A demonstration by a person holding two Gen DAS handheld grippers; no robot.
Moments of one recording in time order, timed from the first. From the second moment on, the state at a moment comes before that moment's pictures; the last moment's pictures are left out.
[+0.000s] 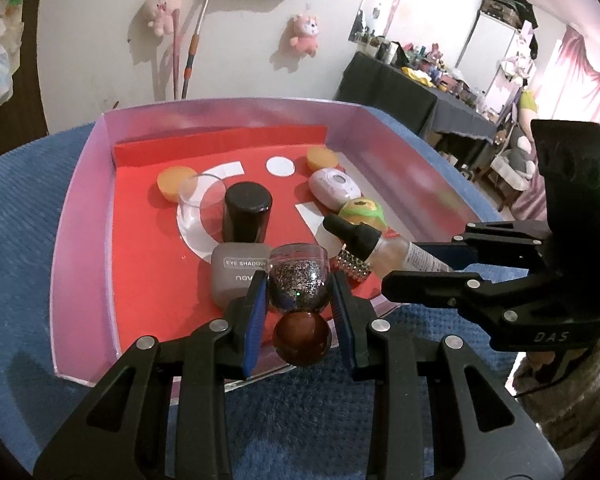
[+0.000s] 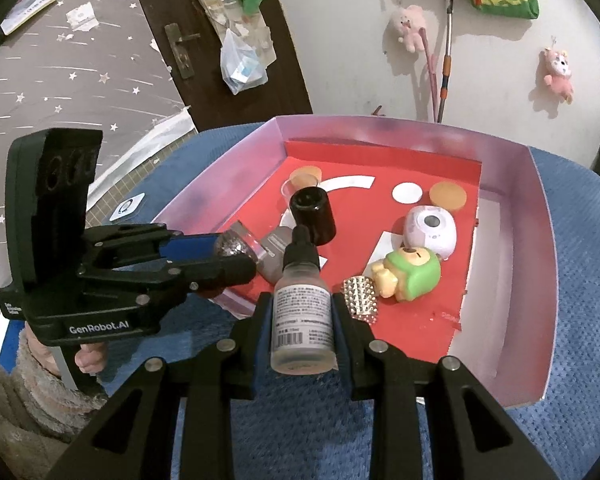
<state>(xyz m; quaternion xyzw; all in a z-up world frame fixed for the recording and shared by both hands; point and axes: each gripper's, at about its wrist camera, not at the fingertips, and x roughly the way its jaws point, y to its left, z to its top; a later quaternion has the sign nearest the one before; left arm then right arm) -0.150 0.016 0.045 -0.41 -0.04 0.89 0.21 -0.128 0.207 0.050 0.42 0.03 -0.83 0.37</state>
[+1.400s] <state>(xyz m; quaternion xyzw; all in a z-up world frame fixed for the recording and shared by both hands) -0.173 0.034 0.024 -0.46 -0.05 0.85 0.23 -0.164 0.222 0.021 0.47 0.02 -0.83 0.30</state>
